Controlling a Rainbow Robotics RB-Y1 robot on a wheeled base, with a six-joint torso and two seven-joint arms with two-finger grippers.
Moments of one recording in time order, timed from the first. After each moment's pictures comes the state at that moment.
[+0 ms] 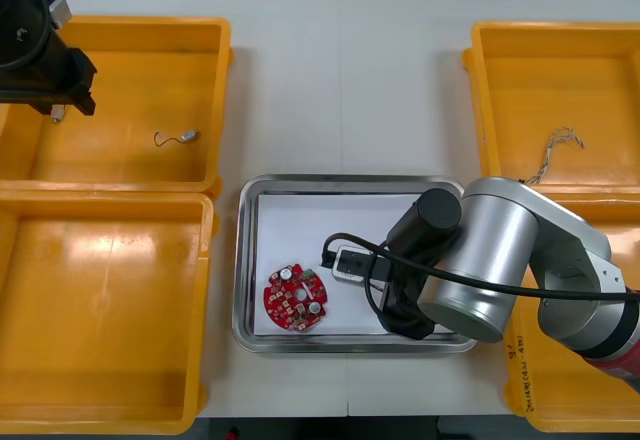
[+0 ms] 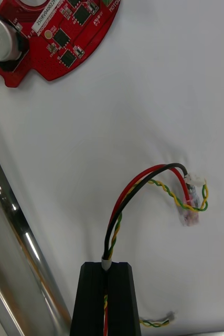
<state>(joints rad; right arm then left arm) -0.49 -0.59 0.77 -2.10 -0.55 1.65 1.77 -0.92 0.72 -0.03 -1.37 0.61 1.90 -1.38</state>
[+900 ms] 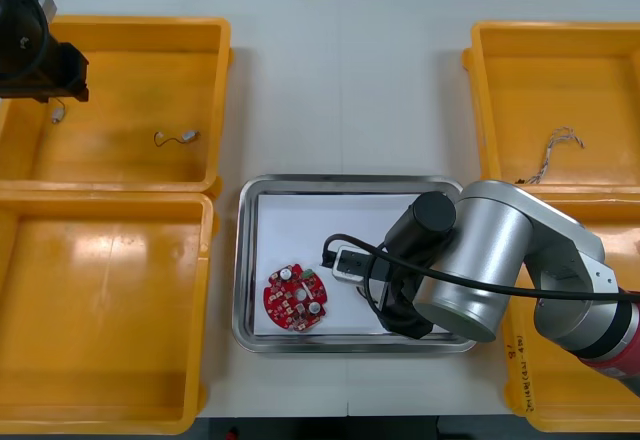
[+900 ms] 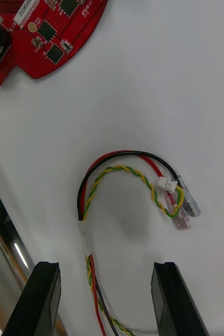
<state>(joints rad) -0.49 -0.59 0.78 -2.07 -0.53 1.64 1.77 -0.92 0.72 -0.03 -1.18 0.55 1.61 -1.44</state>
